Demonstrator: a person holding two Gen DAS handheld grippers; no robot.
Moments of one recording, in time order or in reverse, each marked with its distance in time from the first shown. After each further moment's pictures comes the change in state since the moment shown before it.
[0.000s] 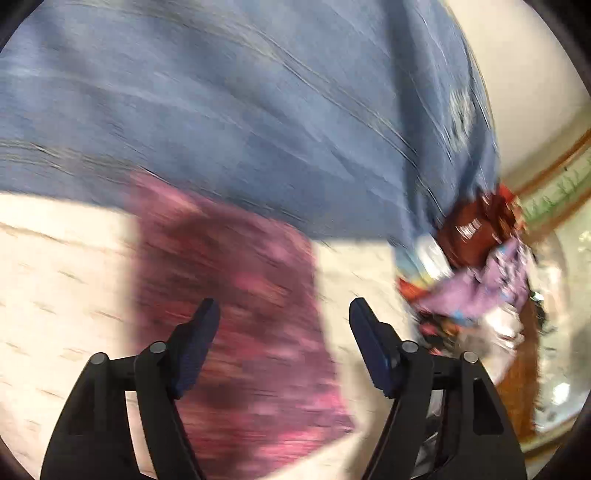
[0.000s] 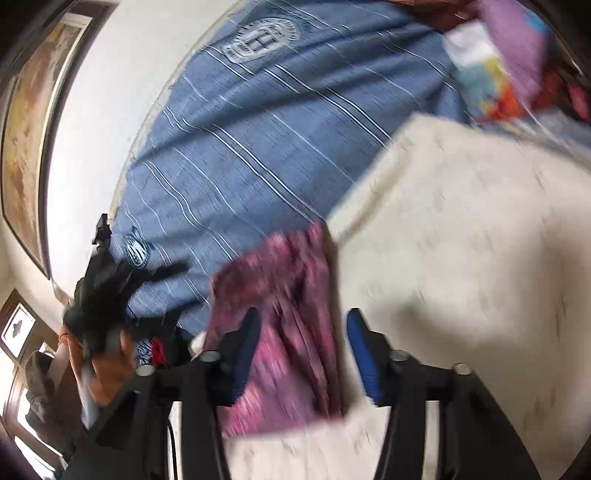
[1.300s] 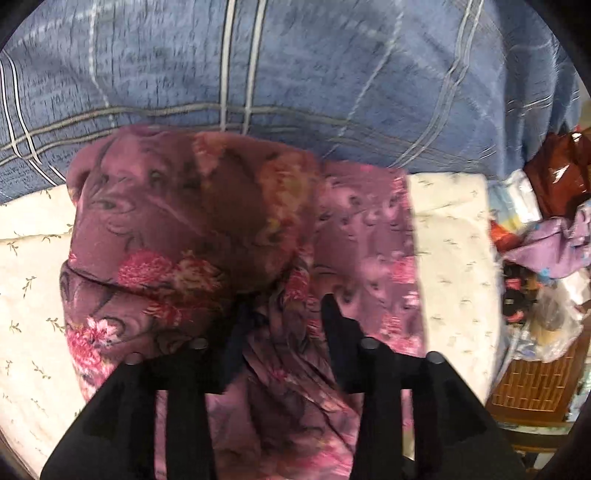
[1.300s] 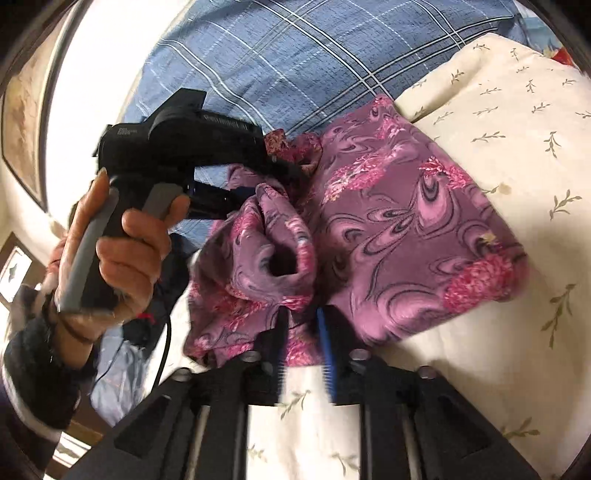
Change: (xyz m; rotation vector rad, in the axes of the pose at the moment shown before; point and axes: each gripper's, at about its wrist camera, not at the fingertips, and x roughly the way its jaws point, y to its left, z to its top) left arm 0.128 -0.032 0.007 0.080 0.362 0.236; right arm 0.059 0.053 -0.115 -0.104 0.219 0.019
